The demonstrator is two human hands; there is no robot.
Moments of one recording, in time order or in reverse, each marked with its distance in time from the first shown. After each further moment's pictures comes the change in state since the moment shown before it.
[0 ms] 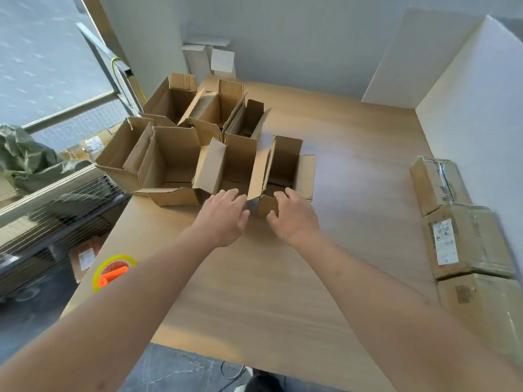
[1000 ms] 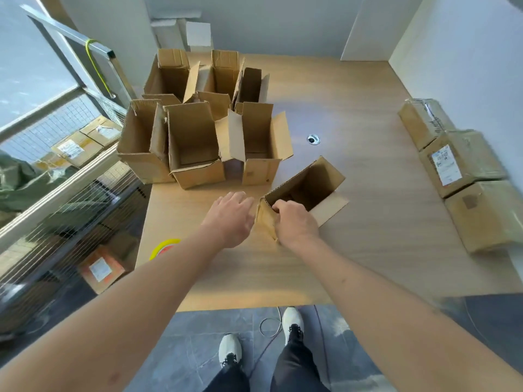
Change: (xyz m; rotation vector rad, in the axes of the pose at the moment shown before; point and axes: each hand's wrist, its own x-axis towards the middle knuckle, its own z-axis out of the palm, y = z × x) left_hand -0.090 -0.136 0.029 0.039 -0.147 0.246; right_hand -0.095 -0.150 0.100 0.112 0.013 0.262
